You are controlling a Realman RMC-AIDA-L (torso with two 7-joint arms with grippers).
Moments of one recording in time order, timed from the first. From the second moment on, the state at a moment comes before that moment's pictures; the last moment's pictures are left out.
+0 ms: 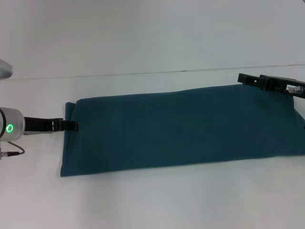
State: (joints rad) left arm -0.72 -2.09 0.89 0.73 2.54 0.90 -2.55; right arm 0.65 2.08 -0.43 -0.69 -2.16 -1.02 1.87
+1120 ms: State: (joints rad) left arm -0.79 -2.12 0.90 0.63 2.53 0.88 -2.48; right arm 0.65 2.08 -0.43 -0.69 -2.16 -1.02 1.87
